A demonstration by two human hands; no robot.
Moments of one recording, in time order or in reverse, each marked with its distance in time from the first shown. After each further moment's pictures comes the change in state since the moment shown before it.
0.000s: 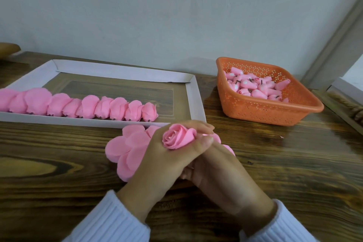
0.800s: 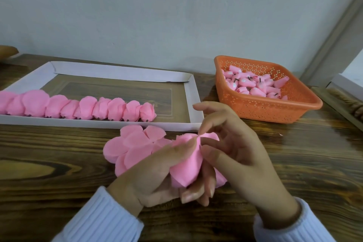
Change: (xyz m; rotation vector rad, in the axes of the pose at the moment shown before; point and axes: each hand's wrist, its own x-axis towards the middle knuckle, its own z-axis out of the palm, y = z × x) left_hand 0.003 -0.004 -0.012 -0.697 -0.785 -0.458; right_hand -0.022 -0.036 -0.011 -0.727 -0.003 -0.508
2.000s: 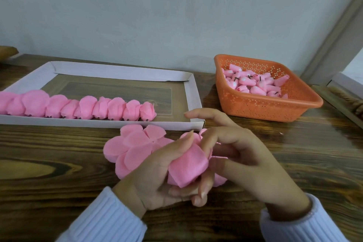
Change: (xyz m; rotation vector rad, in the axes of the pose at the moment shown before) left_hand -0.002 -0.008 -0.007 -0.172 -0.008 -0.059; right_hand -0.002 -0.009 -0.011 0.075 -0.209 0.051
